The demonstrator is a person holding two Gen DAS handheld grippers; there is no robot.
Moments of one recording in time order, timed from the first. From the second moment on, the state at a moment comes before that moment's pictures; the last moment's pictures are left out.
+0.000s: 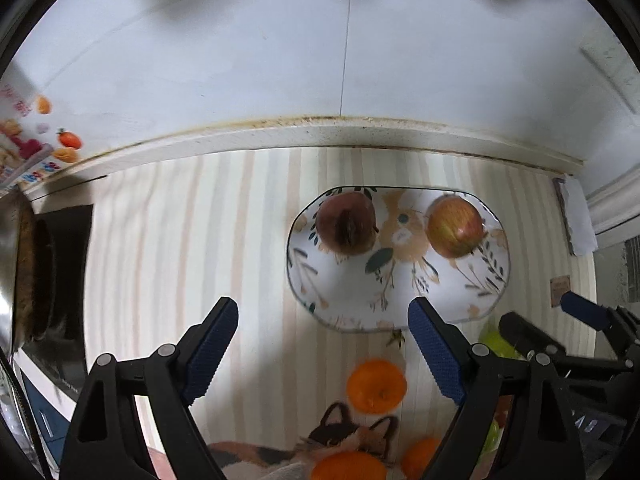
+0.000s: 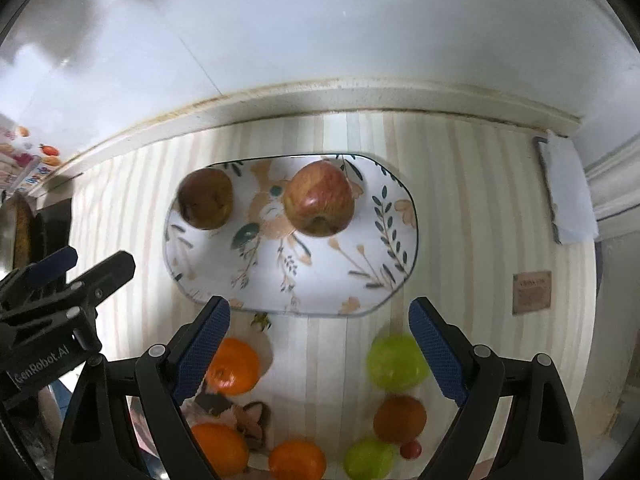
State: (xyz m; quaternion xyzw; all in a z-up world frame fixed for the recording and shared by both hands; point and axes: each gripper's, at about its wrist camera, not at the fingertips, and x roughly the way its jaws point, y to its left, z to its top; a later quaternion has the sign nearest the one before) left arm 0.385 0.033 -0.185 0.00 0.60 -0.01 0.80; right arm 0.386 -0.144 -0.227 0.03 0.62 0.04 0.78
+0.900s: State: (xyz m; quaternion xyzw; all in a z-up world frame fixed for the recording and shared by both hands) left arm 0.250 0.028 -0.168 0.00 0.61 -0.04 0.79; right arm 0.235 -0.164 -0.158 0.09 0.57 0.04 0.82
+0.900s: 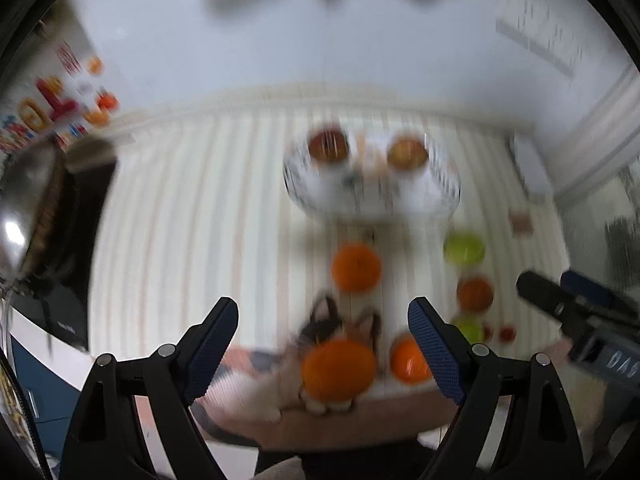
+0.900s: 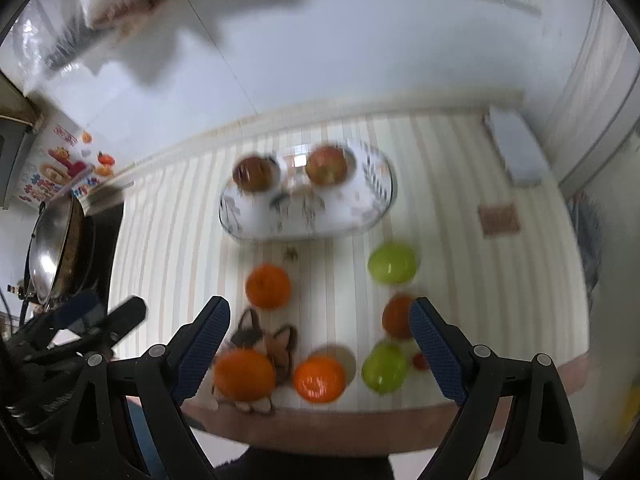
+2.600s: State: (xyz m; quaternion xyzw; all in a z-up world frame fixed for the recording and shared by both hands) left arm 0.271 0.092 -0.358 -0.09 0.75 -0.02 0.66; right arm 0.232 -0.085 -0.367 0.00 0.74 0.09 0.66
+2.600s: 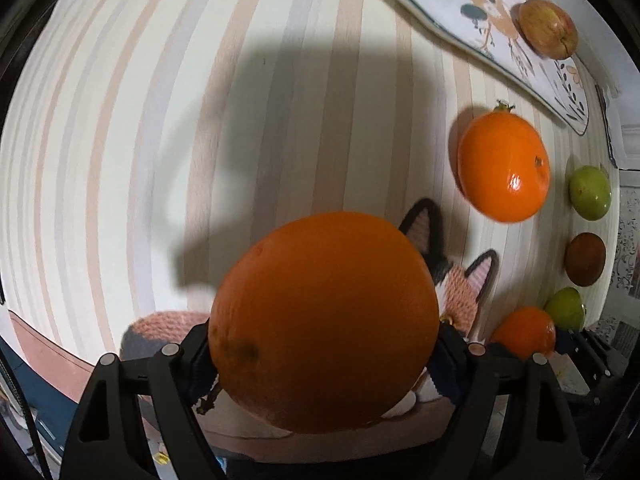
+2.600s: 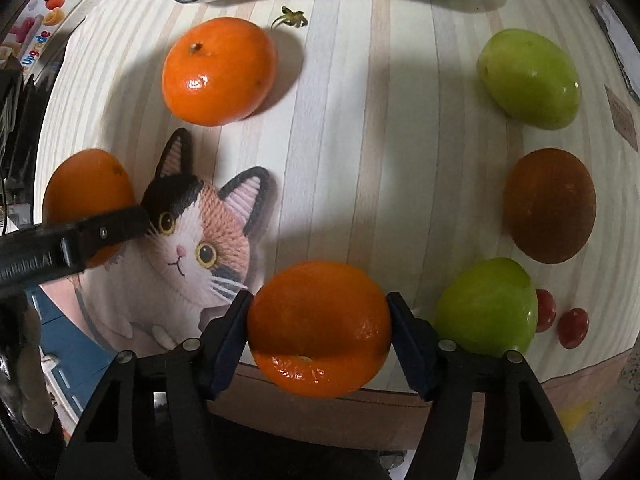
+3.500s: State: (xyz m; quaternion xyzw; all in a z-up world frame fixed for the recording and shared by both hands) left arm 0.415 0.031 -0.267 -0.07 0.69 -0.09 0.72; right arm 0.356 -0.132 -0.284 0.05 0.64 0.07 0.76
